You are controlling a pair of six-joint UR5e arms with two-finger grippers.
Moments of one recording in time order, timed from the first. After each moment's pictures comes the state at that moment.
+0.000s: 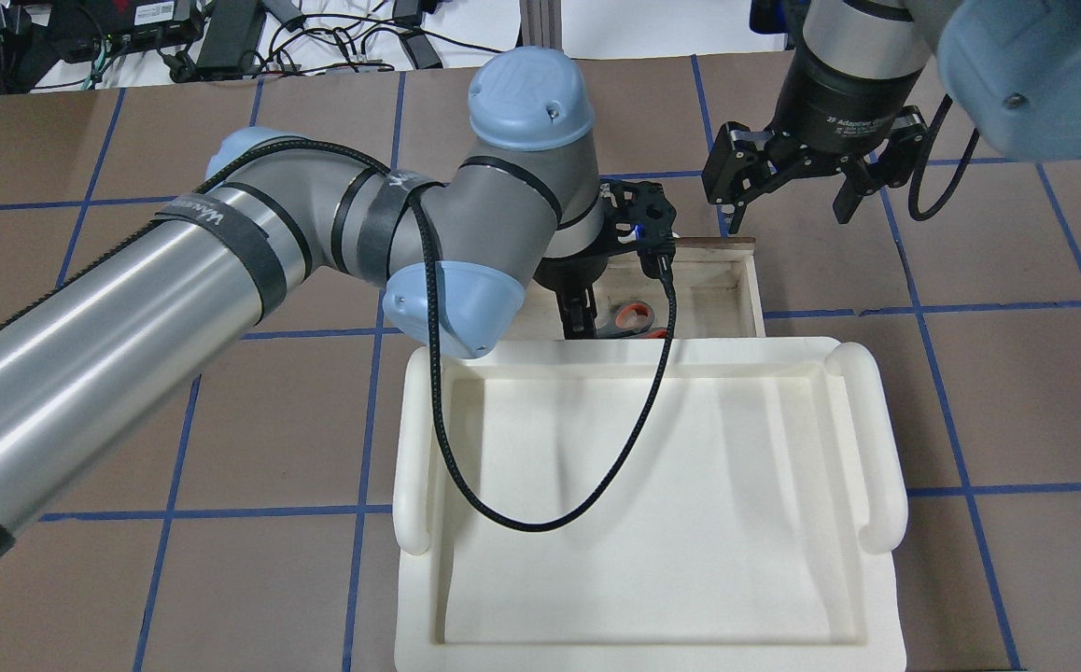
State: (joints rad) left arm -1.91 -1.80 -1.62 -1.18 1.47 1.06; right arm 1.62 -1.55 1.52 -1.50 -1.56 0.02
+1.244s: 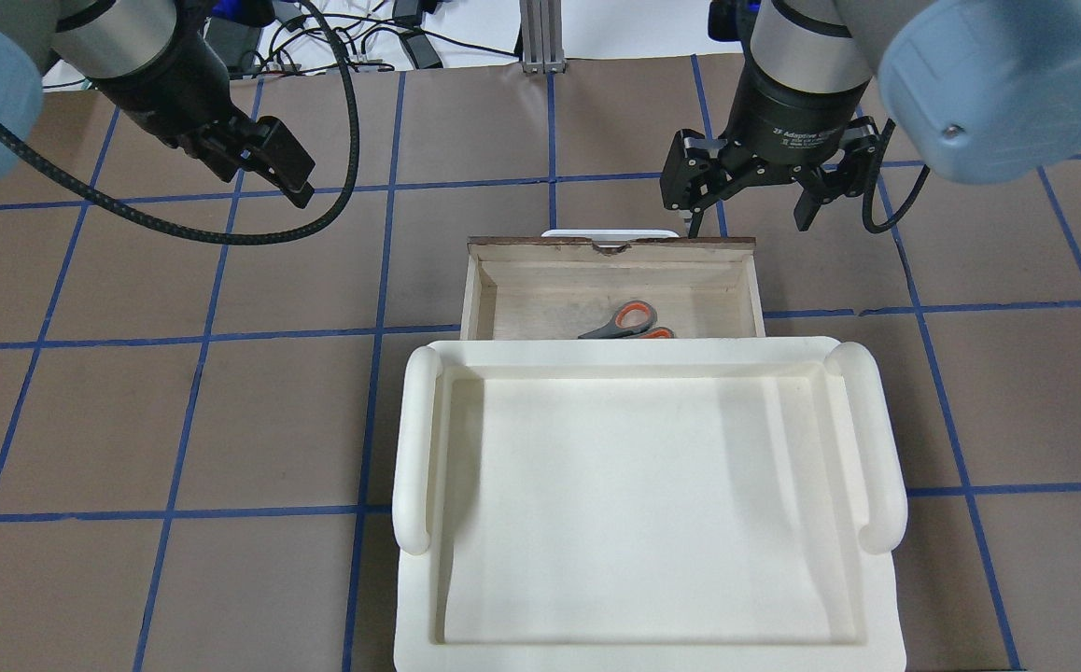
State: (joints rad) left arm -1.52 -1.61 -1.53 -1.50 1.49 0.40; right arm 1.71 -1.54 1.52 -1.53 -1.56 0.11
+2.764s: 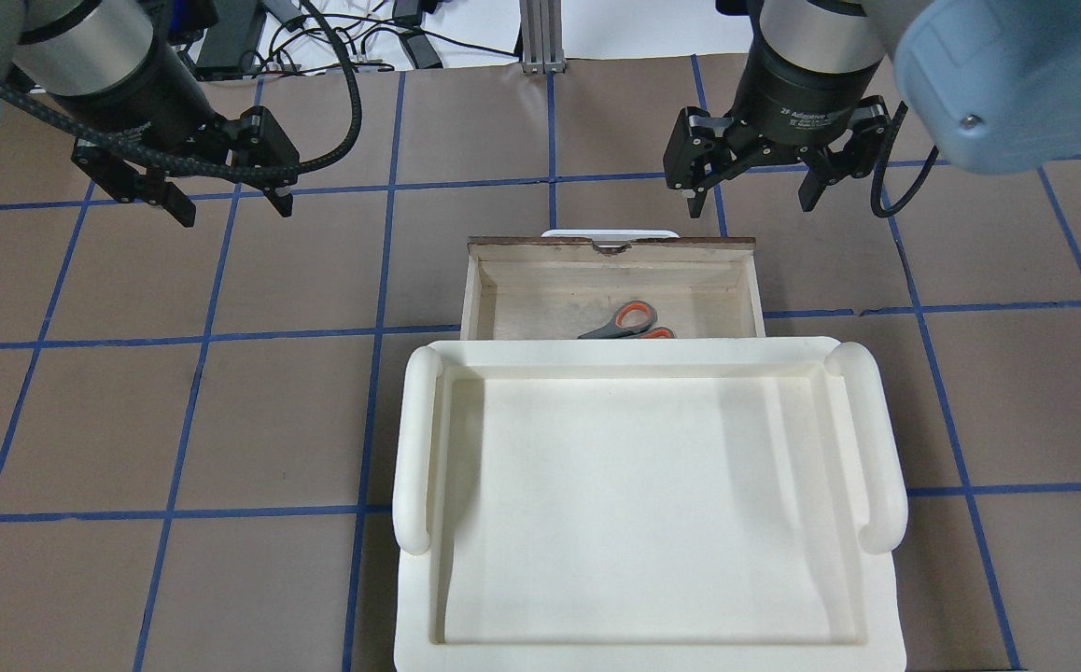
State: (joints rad) left arm -1.53 -1.56 -1.54 -1.58 1.55 -0.02; right arm 1.70 -1.54 1.50 -1.55 -1.56 0.12
